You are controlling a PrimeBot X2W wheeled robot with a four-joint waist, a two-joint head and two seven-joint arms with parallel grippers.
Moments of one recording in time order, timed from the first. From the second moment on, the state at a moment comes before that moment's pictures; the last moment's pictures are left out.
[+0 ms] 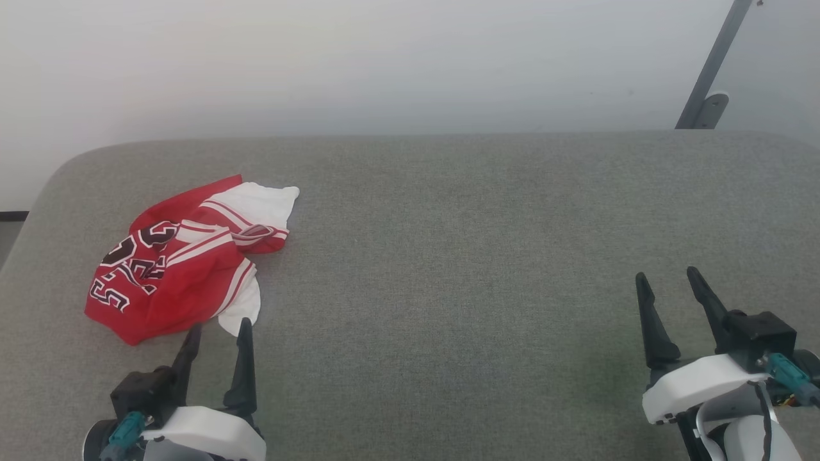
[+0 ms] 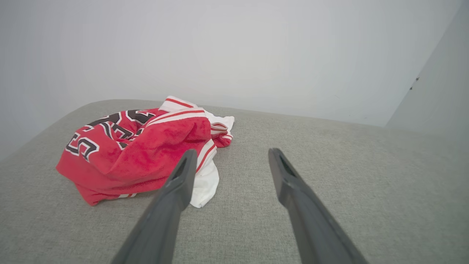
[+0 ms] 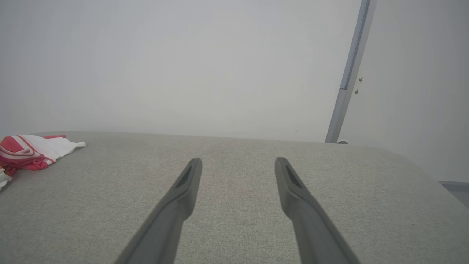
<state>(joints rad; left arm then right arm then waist) -0.01 0.12 0.01 0.21 -0.29 -0.03 -0.21 -0.11 -0.11 -0.05 0.23 0.14 0.13 -0.21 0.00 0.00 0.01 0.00</state>
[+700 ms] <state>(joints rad) 0.00 0.09 0.06 0.21 -0.11 -0.08 -0.25 -0.10 -0.10 -0.08 0.23 0.04 0.13 -0.25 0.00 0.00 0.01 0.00</state>
